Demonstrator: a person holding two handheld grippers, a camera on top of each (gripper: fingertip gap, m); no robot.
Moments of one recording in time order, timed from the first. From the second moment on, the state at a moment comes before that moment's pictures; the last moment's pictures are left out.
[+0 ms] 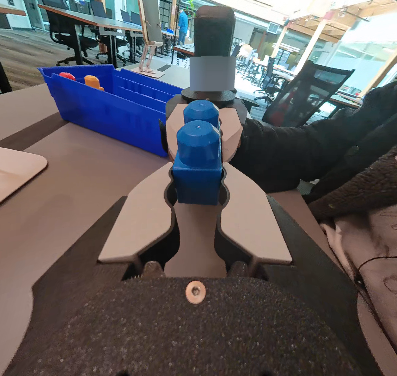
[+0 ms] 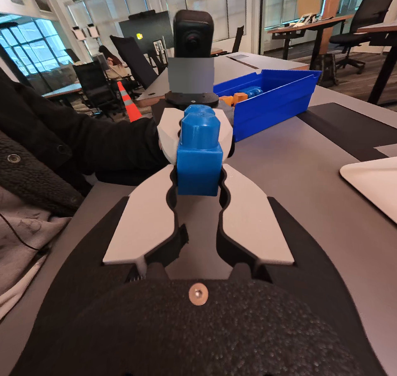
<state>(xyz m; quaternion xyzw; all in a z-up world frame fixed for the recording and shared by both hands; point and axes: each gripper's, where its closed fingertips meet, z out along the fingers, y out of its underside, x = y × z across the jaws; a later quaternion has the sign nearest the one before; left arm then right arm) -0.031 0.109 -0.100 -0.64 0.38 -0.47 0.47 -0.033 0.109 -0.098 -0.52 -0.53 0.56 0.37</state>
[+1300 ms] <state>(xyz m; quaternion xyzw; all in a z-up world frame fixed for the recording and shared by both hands) -0.039 0.101 -0.124 -0.62 0.44 -0.44 0.47 -0.041 0.106 -0.111 -0.53 -0.57 0.50 0.39</state>
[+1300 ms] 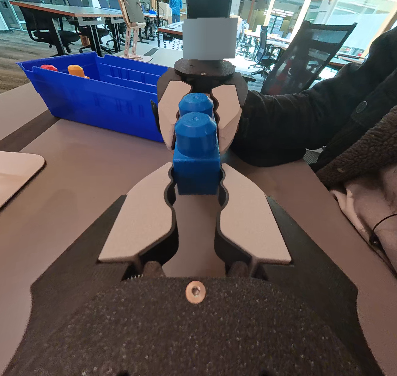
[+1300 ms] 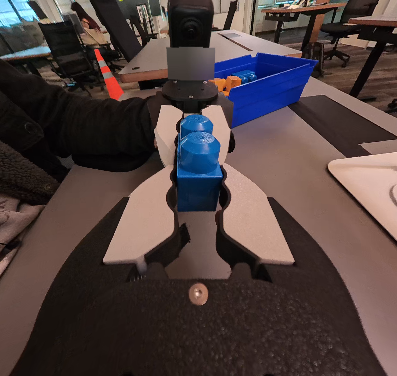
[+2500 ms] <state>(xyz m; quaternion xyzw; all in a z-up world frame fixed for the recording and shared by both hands) -0.135 0.153 -0.072 -0.69 0.34 -0.24 0.59 -0.034 0.129 -0.126 -0.56 -0.58 0.42 0.42</state>
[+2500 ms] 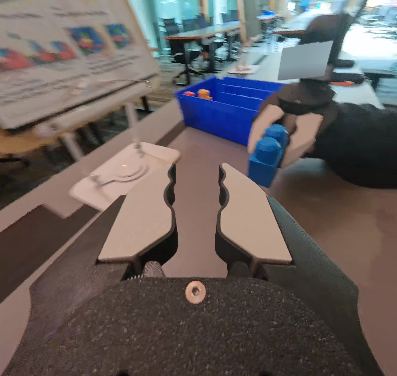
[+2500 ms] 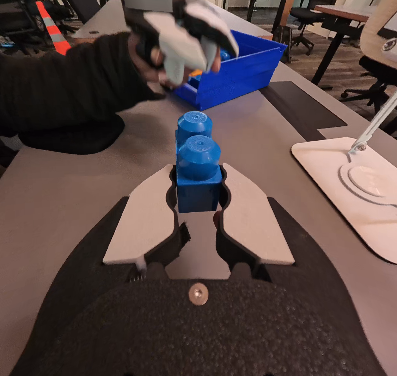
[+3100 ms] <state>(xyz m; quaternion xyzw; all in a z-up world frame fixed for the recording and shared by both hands) -0.378 0.123 -0.181 -0.91 0.38 0.02 0.15 -0.038 0.128 -0.151 -0.57 -0.60 0.41 0.38</state>
